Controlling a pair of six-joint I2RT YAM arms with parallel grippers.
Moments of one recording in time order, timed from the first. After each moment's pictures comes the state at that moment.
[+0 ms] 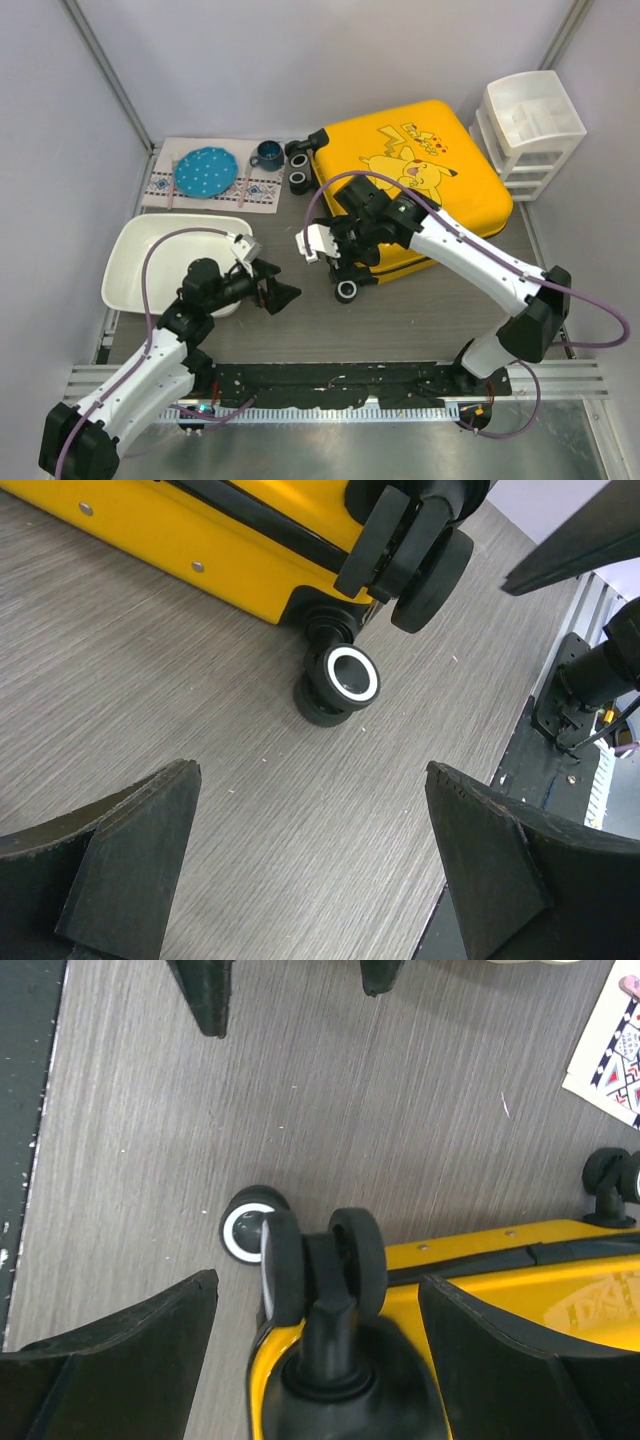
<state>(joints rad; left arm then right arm) -0.46 0.69 0.32 0.14 0.53 -0.25 0.84 1.51 1.52 -1.03 -0.35 -0.99</state>
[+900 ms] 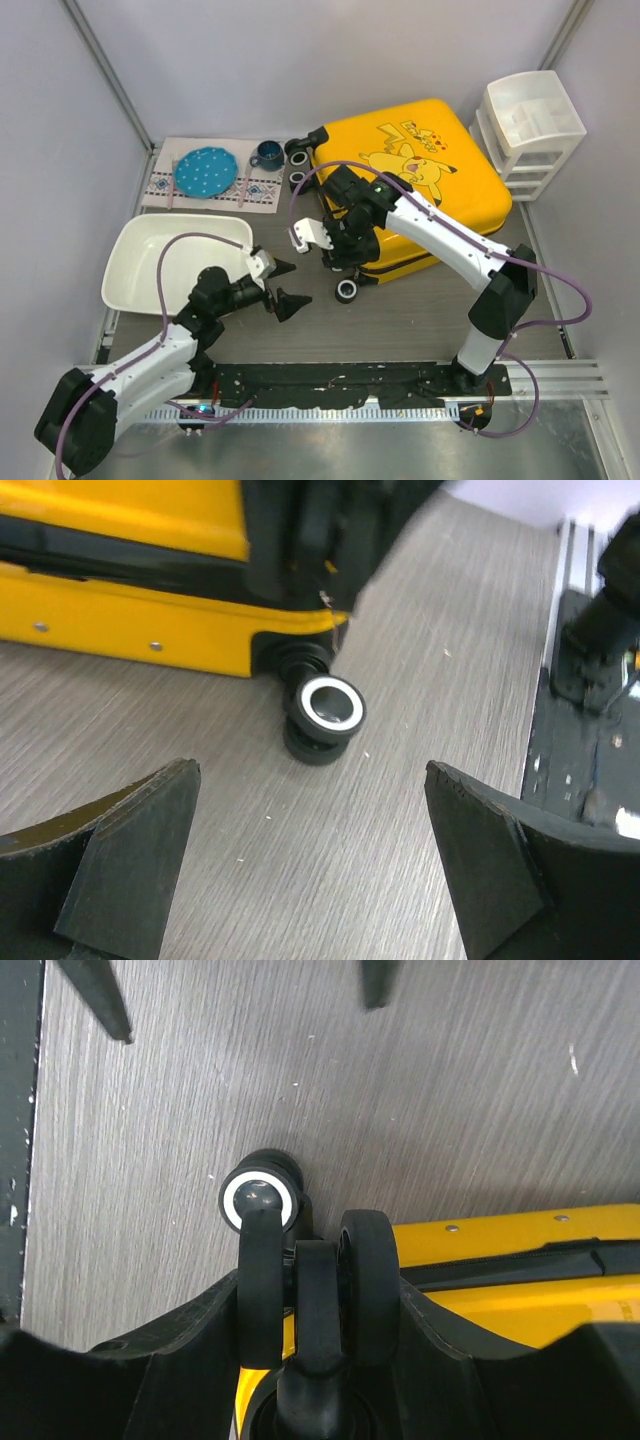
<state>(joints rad) -0.55 0.82 0.23 0.49 0.56 -0.11 0.81 1.72 1.68 -1.19 -0.31 -1.06</state>
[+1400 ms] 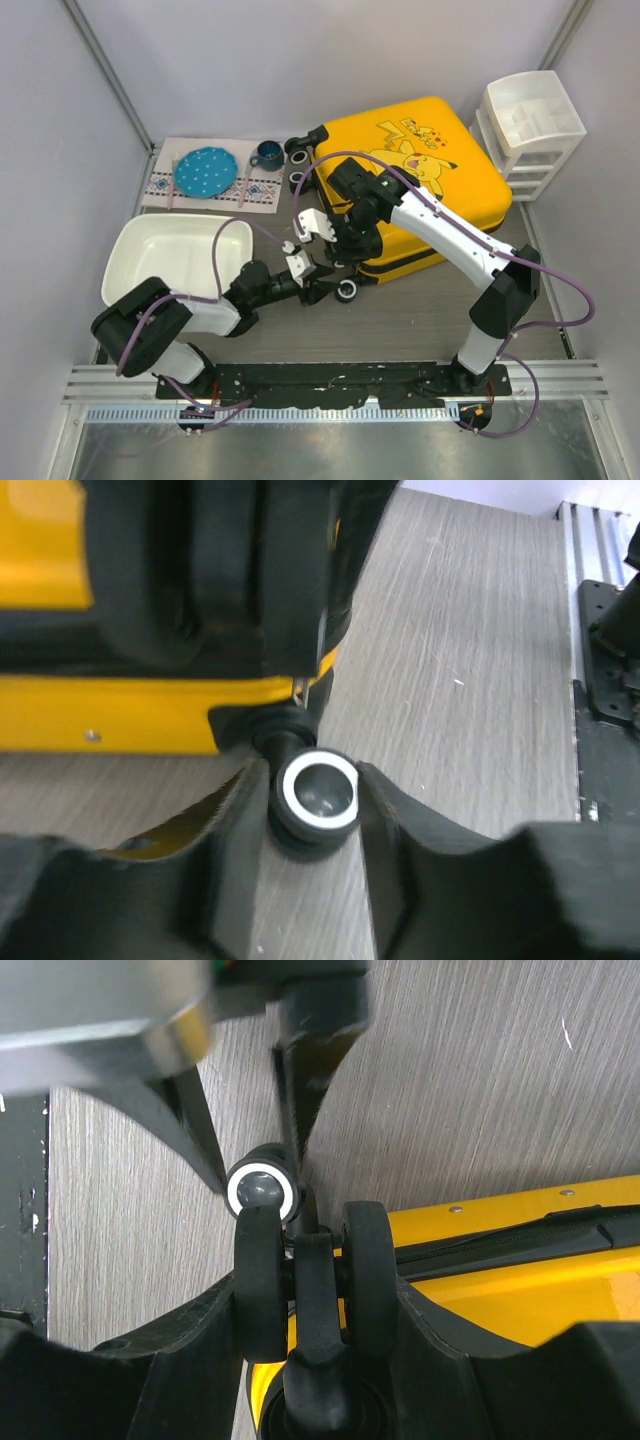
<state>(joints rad) -0.75 1.42 0.30 1.06 0.48 -0.02 0.76 1.72 1.73 -1.22 -0.35 -0.99</state>
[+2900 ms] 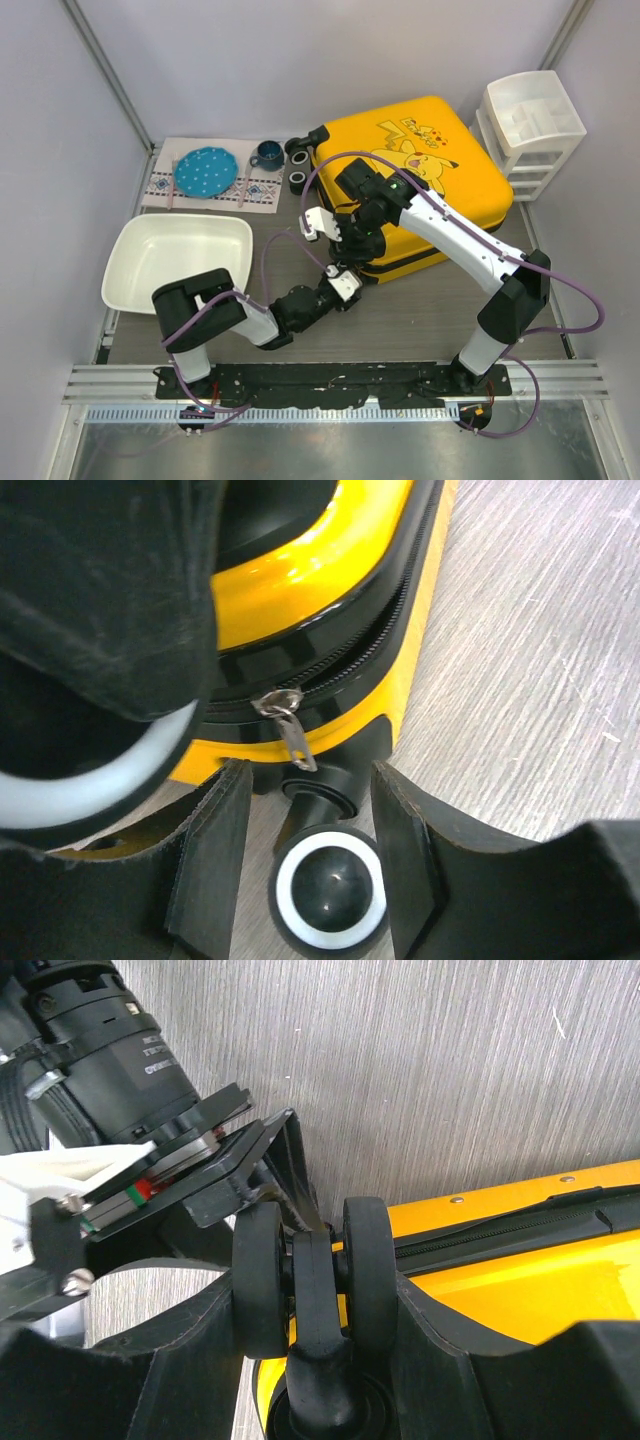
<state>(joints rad) -1.12 1.76 0.47 1.27 -0.25 0.21 0.74 1.66 1.66 -1.17 -0.37 -0.97</state>
